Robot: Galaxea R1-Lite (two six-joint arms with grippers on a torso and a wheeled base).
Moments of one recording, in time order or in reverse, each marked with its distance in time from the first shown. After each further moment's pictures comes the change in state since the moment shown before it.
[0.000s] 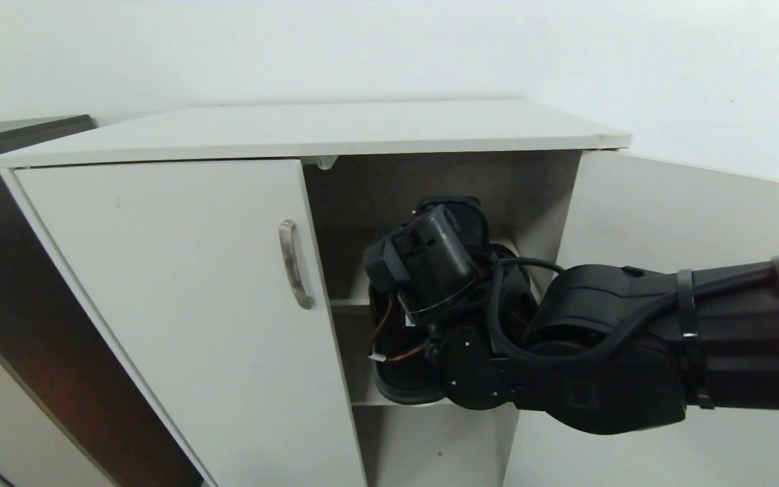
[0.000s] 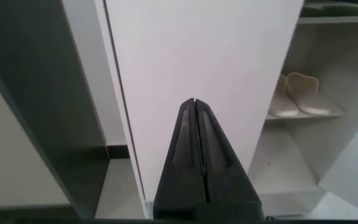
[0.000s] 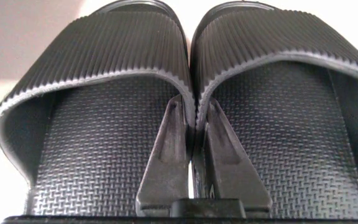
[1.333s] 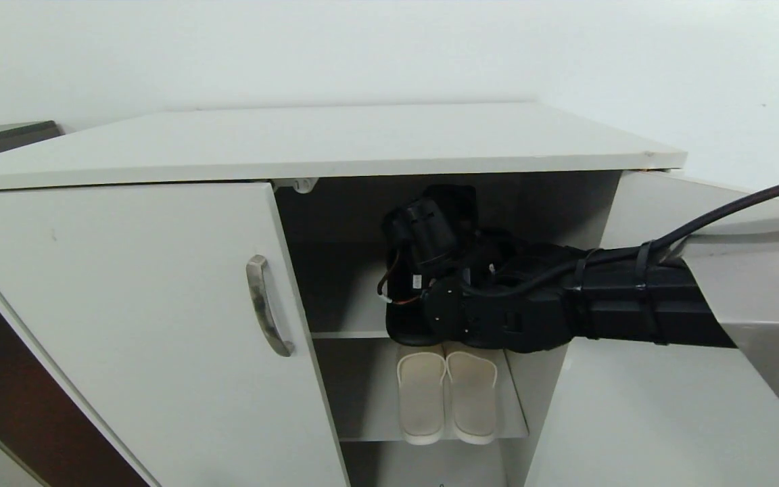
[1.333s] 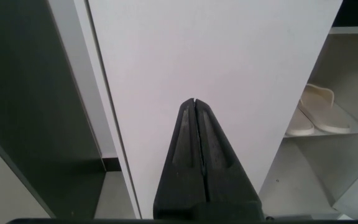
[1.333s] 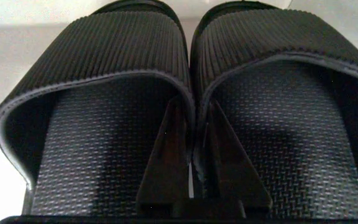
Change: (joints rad) left arm 0.000 0.000 0.000 -0.001 0.000 -0.001; right arm -0.149 0.182 -0.223 -0.029 0.017 -0.071
